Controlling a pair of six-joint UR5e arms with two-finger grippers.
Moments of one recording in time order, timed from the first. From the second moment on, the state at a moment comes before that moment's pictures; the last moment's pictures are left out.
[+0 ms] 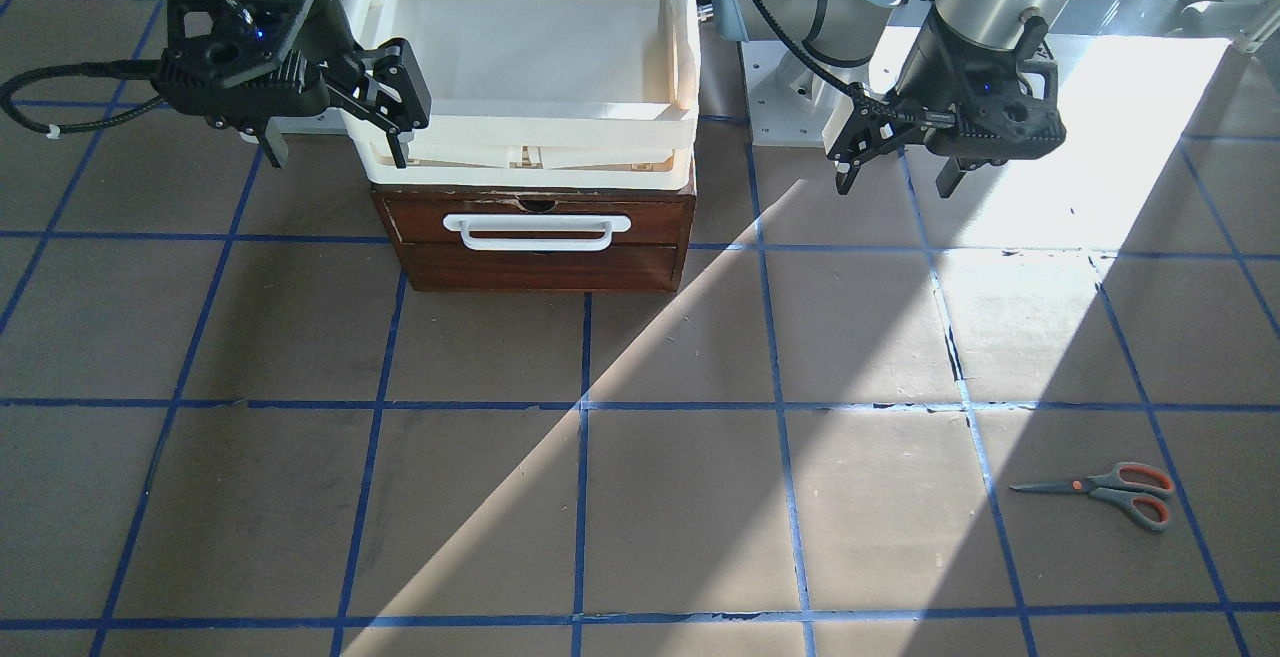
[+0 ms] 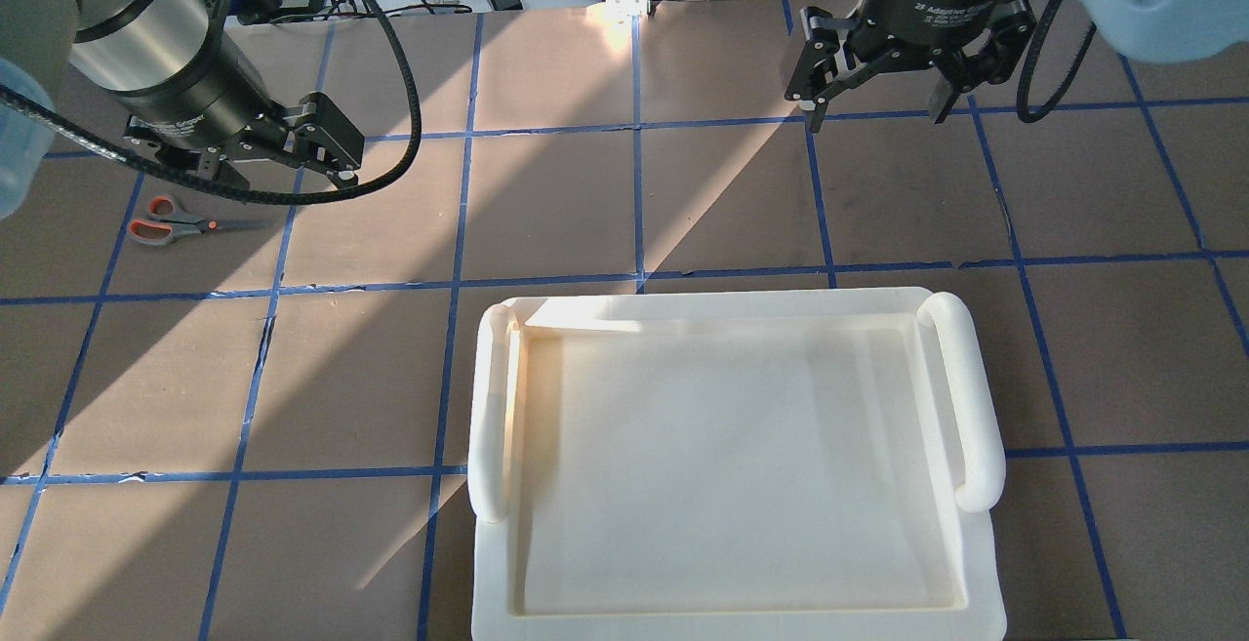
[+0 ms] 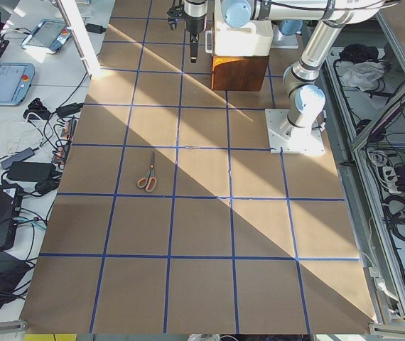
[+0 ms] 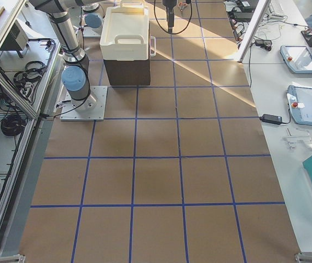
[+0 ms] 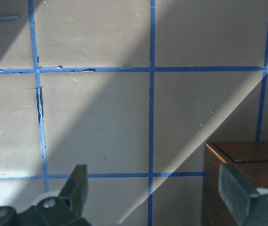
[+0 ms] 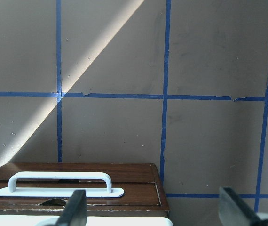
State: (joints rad) left arm -1.51 -1.50 -1.65 -1.53 1.55 0.06; right arm 1.68 -1.54 1.43 -1.50 -1.58 0.08
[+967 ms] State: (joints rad) left arm -1.47 -1.50 -1.64 -1.52 1.55 0.15; right arm 1.70 -1.48 1.45 -1.58 -1.57 0.01
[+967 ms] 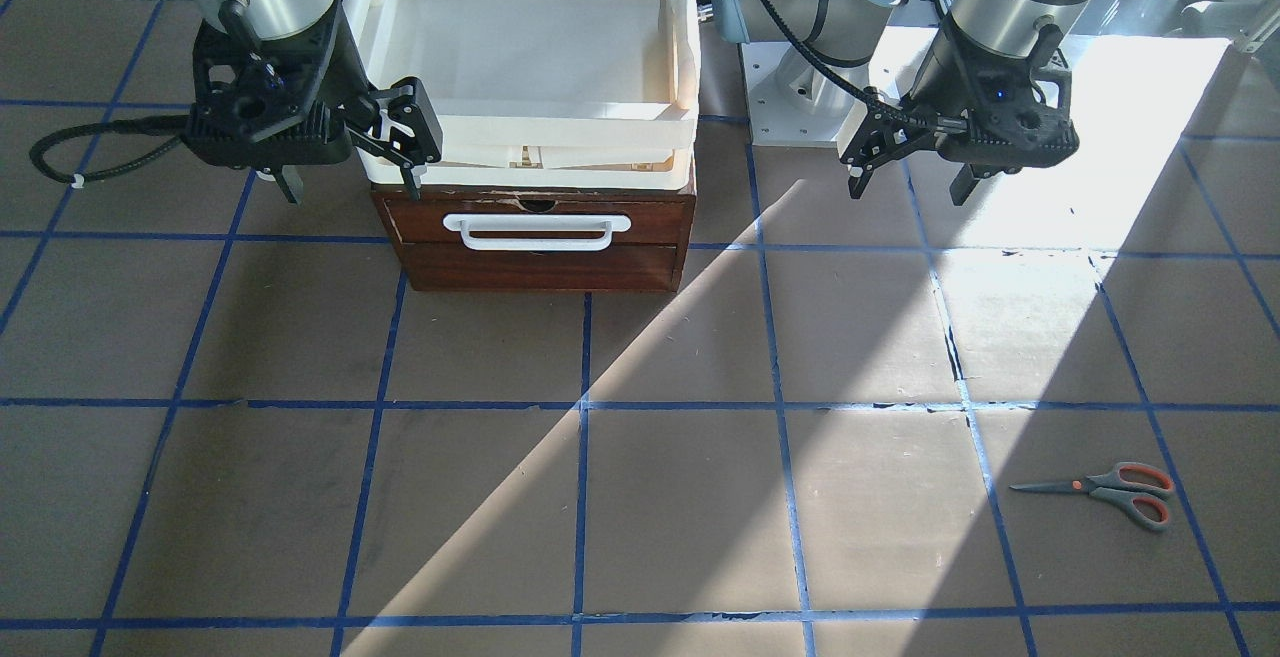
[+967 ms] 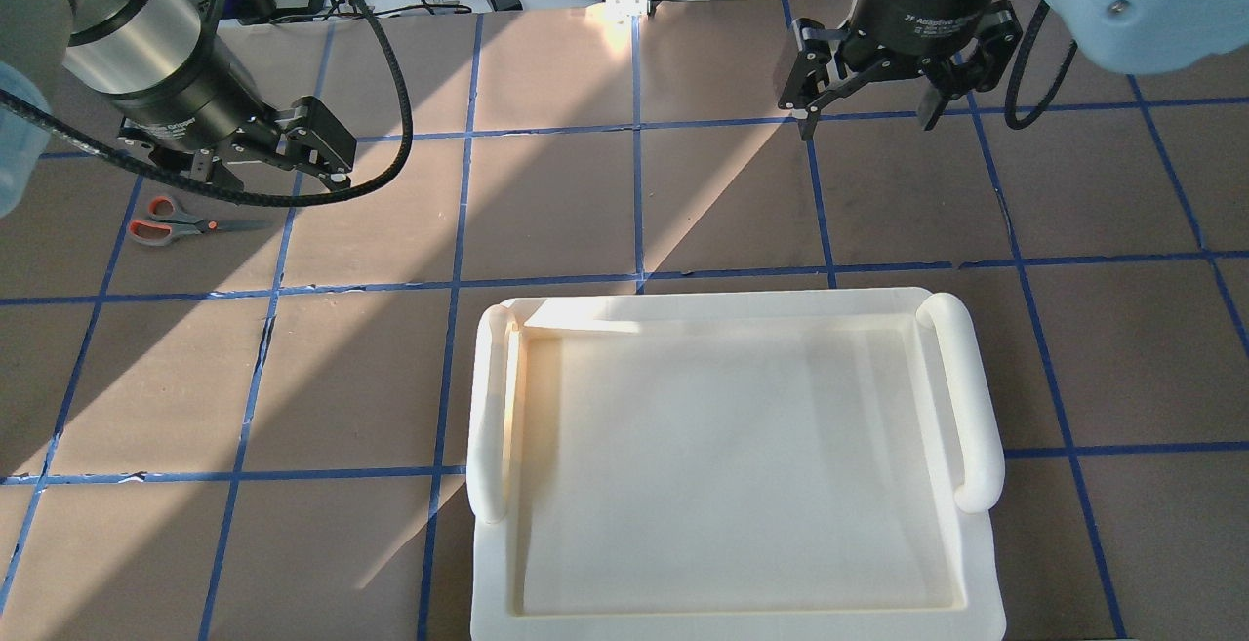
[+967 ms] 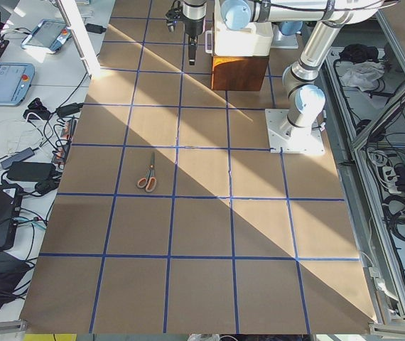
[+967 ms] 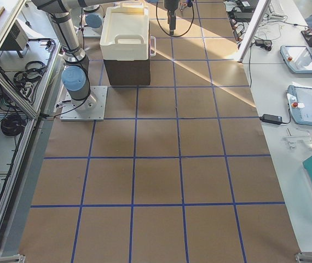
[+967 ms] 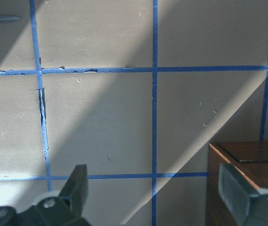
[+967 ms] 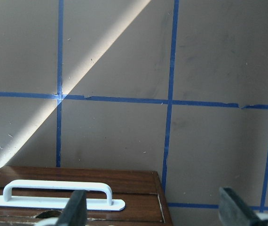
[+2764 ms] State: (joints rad) left arm -1.00 -1.80 -1.65 -1.20 1.55 1.79; right arm 1.84 -1.27 1.59 -1.66 -1.46 -1.17
